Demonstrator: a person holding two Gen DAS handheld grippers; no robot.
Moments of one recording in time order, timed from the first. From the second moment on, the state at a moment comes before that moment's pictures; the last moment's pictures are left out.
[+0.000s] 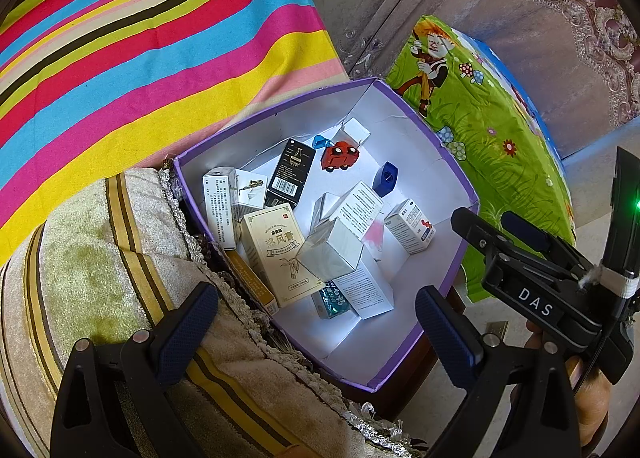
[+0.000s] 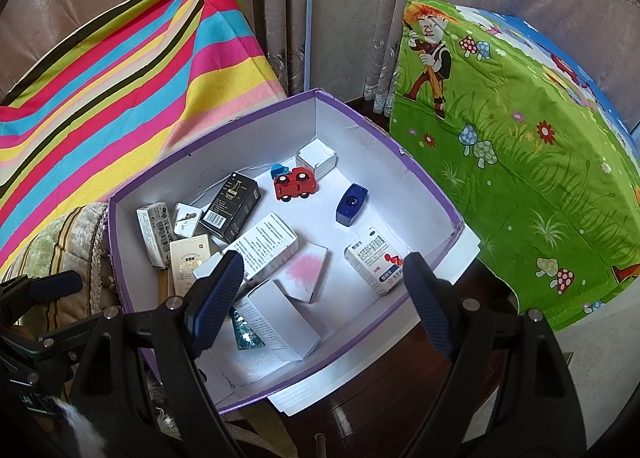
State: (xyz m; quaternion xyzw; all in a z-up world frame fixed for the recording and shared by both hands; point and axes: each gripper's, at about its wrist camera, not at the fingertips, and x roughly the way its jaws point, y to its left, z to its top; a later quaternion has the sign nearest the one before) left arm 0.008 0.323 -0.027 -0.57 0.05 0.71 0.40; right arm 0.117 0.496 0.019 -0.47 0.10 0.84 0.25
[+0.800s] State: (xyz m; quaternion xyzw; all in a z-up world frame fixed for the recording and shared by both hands) left arm 0.008 0.324 -0.027 -0.57 0.05 0.71 0.40; right arm 0.116 0.496 0.017 -0.48 0.10 0.84 0.25
